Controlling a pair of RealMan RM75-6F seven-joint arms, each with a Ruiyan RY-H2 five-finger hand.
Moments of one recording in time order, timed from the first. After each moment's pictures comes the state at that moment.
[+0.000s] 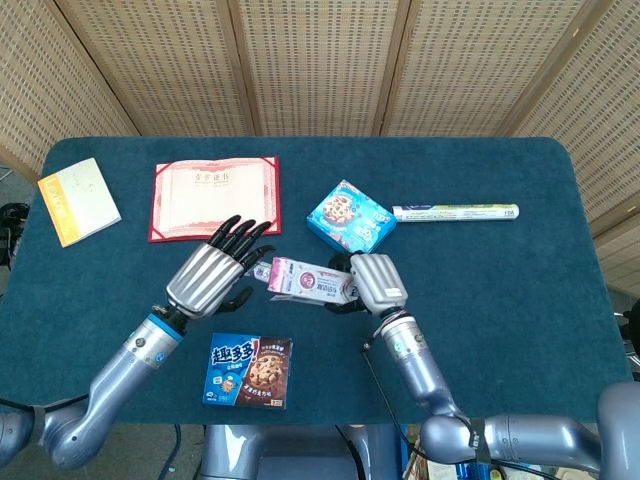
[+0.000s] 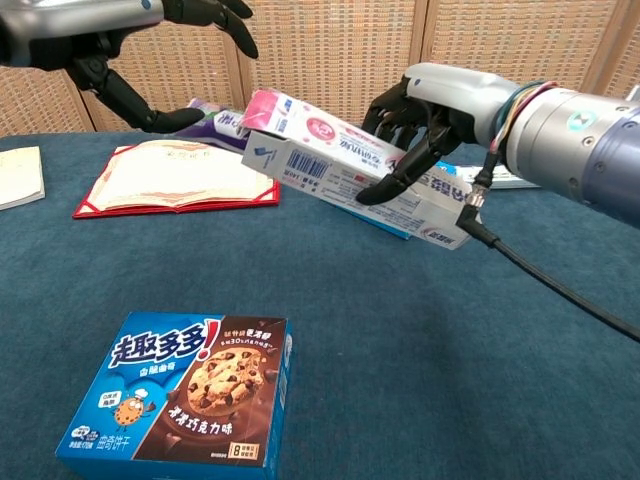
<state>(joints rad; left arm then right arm) -0.83 -1.18 -0.11 -2.01 1.17 1.17 0.51 0.80 -1.57 0.33 -1.83 -0.80 1.20 -0.43</state>
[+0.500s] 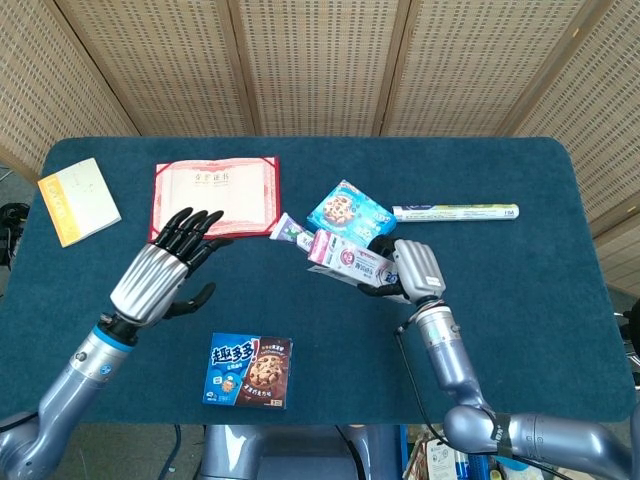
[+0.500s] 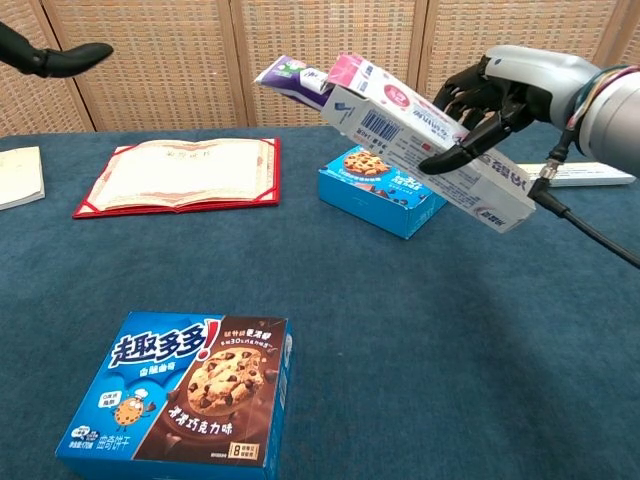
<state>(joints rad) -0.64 -1.10 -0.06 -1.94 1.48 1.34 0.19 0.72 -1.49 0.34 -1.79 -0.81 1.19 -0.26</state>
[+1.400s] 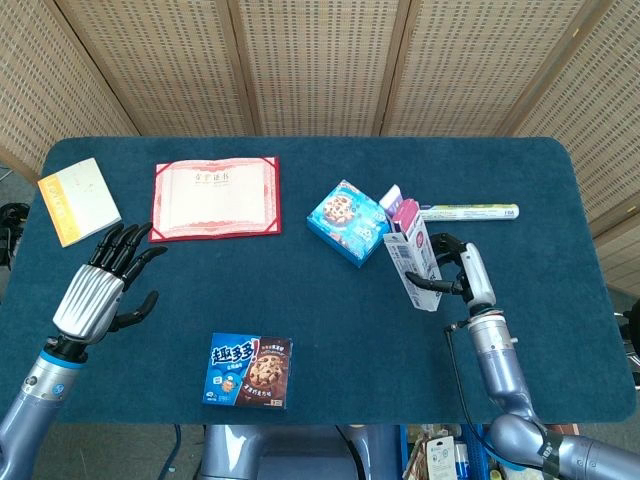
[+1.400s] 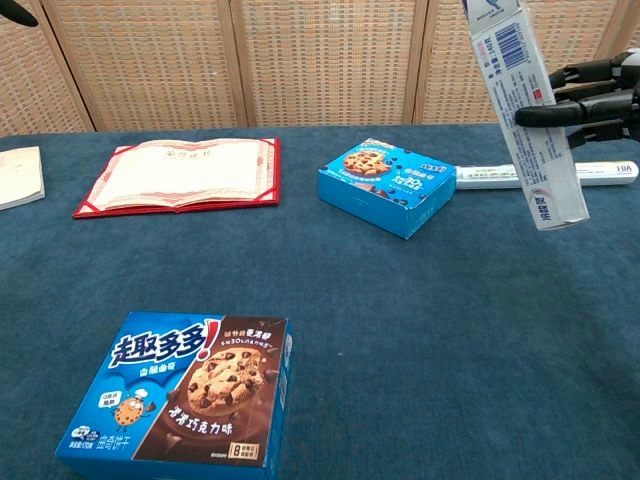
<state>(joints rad) -0.44 -1.15 -0.02 -1.72 1.58 1.48 0.07 0.48 -1.38 0.41 -1.78 -0.91 1.07 0.36</state>
